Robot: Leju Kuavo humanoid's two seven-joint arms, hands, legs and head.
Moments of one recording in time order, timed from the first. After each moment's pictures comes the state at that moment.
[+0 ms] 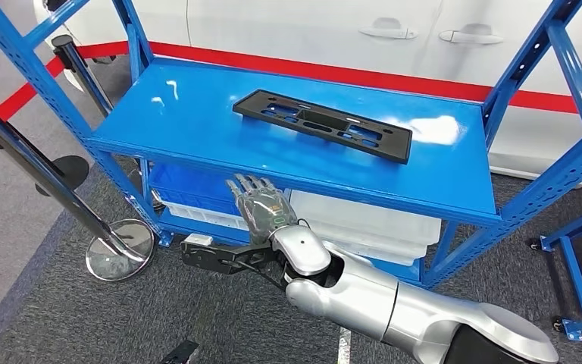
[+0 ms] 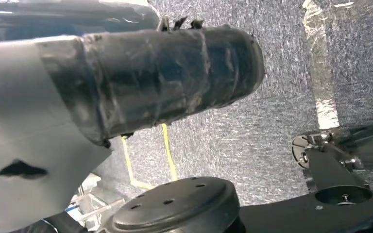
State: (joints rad) left arm -0.08 0.11 -0.58 -0.23 0.36 0.31 0.33; right arm -0.87 0.10 1.15 -0.91 0.59 -0.06 0.40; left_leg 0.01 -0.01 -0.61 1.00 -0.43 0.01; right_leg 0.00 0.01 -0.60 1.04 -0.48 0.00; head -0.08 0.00
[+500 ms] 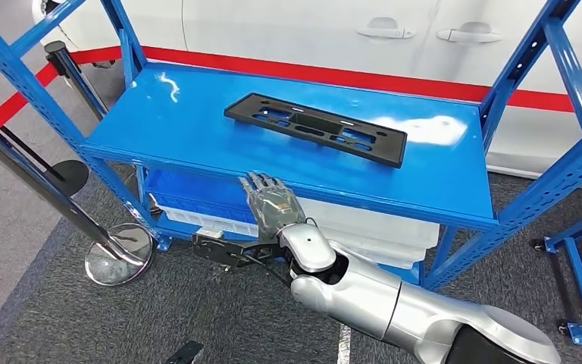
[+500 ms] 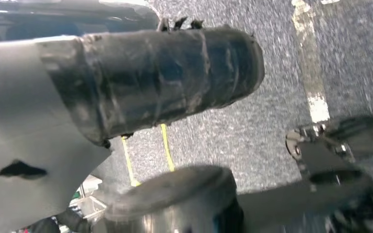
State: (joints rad) left arm -0.08 0.10 -0.60 -0.23 0.36 0.31 0.34; right arm -0.86 0.10 1.14 -0.87 0.60 -0.09 0.41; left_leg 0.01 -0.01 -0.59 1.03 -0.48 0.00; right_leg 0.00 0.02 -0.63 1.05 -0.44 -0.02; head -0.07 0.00
